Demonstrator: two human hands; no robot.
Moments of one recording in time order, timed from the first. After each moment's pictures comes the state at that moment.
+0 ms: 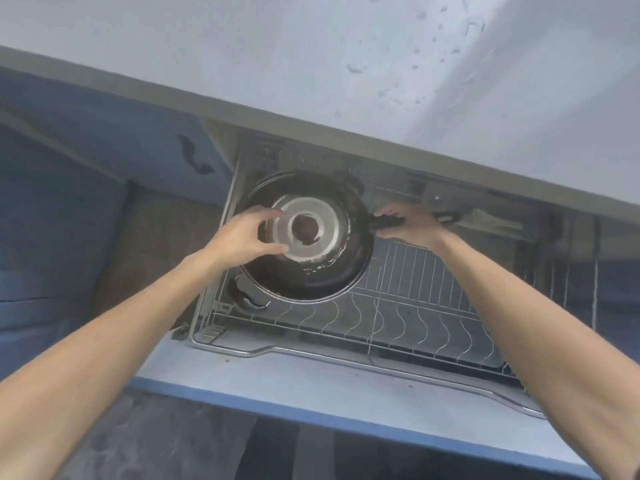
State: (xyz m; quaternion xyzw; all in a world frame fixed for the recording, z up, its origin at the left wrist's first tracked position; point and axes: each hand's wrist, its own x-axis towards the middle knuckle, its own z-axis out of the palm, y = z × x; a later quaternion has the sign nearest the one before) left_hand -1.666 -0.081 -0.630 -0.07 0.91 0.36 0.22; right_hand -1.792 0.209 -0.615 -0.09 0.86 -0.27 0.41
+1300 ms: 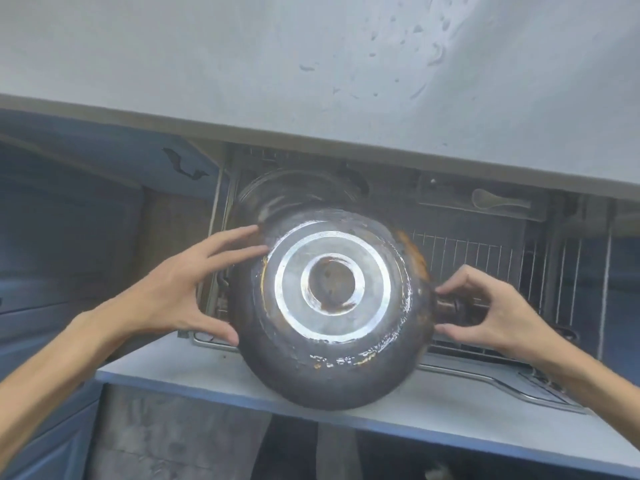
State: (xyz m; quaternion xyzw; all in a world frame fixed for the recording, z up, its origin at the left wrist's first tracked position) left_hand -1.625 -0.075 -0.498 0.10 0.89 0.37 0.27; right_hand -1.697 0.322 -0.506 -0.11 0.81 -0.44 0.38
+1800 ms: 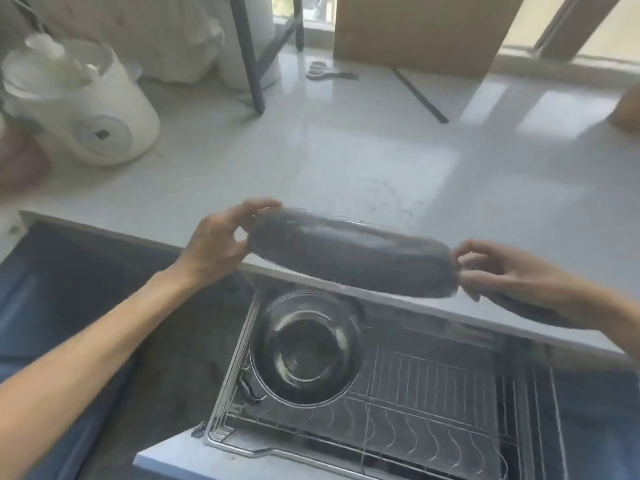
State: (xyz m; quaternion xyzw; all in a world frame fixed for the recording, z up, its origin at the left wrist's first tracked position) left_hand -1.747 -0.094 -0.355 0.01 0.92 0.39 -0.09; right_hand -1.844 0.281 -0.316 -0.21 0.79 -0.43 0.39
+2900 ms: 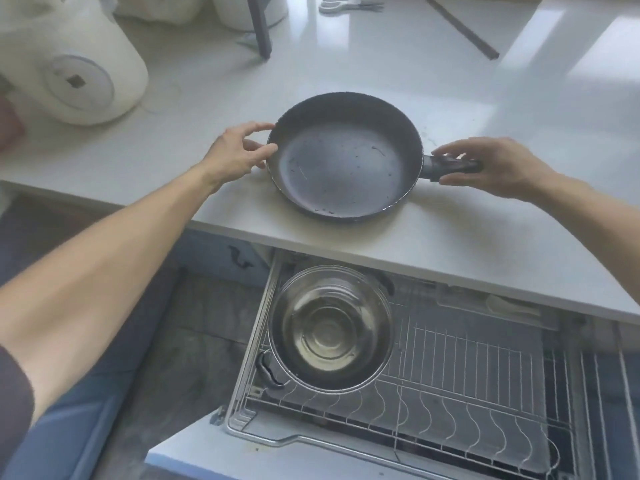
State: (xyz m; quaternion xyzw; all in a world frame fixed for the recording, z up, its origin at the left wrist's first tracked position) left_hand -1.852 -0.167 -0.436 -0.18 0.87 0.46 0.04; right_hand -1.958 0.211 -0.428 -0.27 0.93 -0.21 0.14
